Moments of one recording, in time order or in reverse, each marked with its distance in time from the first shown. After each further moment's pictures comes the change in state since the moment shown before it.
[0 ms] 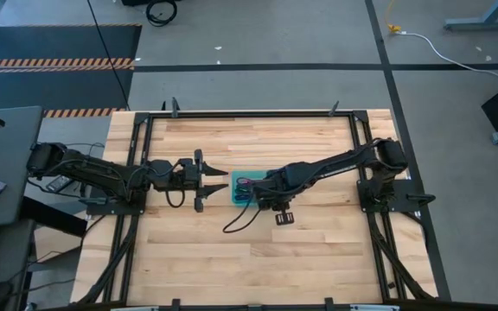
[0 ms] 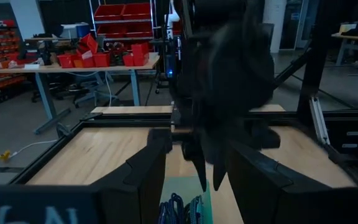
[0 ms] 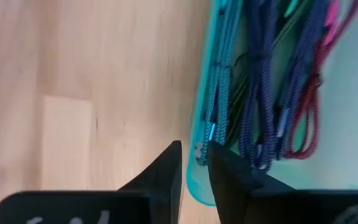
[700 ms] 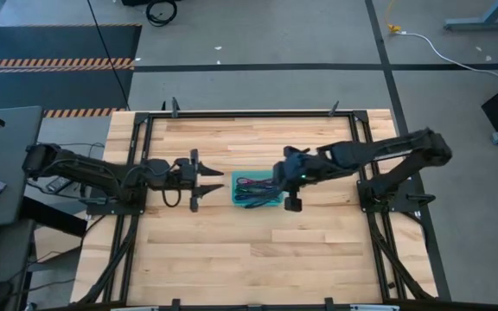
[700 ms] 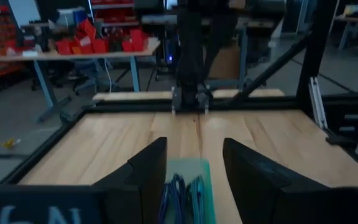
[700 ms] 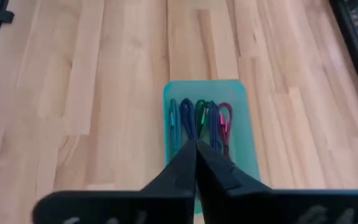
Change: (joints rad) left arm 0.000 -0.093 0.000 -0.158 0.000 0.000; right arm 0.032 -0.406 -0.043 0.150 0.147 0.128
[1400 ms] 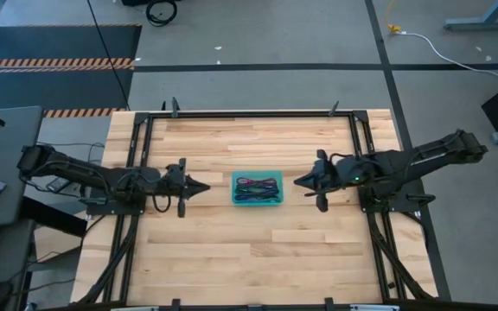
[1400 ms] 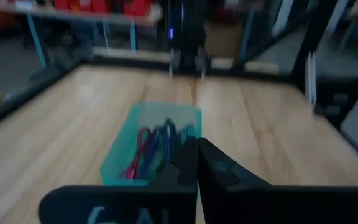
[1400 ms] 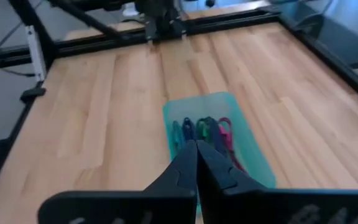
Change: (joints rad) left arm -0.067 -0.204 -0.192 -0.118 -0.066 -0.150; right arm 0.060 -0.543 -0.678 0.523 0.100 0.137
